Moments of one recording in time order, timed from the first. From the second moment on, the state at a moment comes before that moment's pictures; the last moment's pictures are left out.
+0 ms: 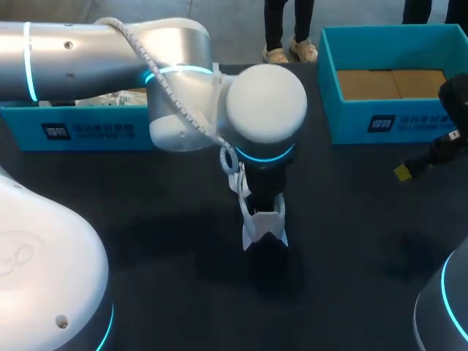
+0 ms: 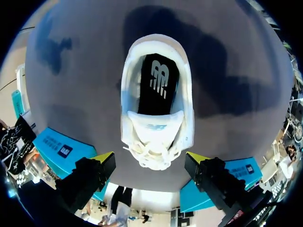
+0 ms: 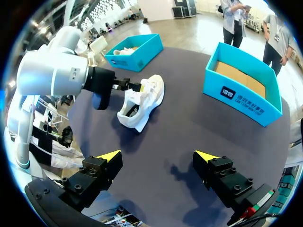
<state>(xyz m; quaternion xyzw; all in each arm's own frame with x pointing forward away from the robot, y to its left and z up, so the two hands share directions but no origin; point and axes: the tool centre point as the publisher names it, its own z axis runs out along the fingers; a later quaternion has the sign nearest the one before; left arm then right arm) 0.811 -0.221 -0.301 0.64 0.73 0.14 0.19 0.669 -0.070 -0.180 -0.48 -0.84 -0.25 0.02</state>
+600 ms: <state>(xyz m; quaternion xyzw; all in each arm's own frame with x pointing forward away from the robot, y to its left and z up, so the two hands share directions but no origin) 0.810 -0.217 -0.303 0.65 0.73 0.12 0.17 0.669 -0.070 -0.180 -0.48 -0.84 -0.25 0.02</state>
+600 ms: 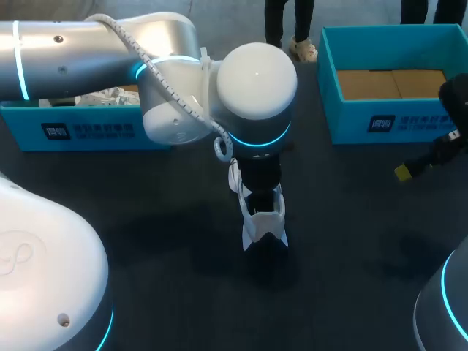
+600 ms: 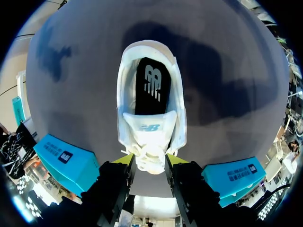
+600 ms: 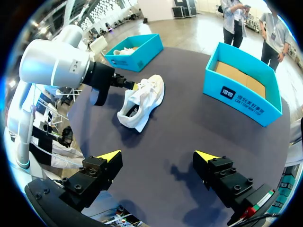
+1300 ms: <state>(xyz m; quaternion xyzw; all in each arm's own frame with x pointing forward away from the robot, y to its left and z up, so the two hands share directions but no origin) 0.797 -0.225 -0.333 0.67 0.74 0.05 0.11 0.669 -0.070 -0.180 -0.48 -0.84 -0.25 0.02</state>
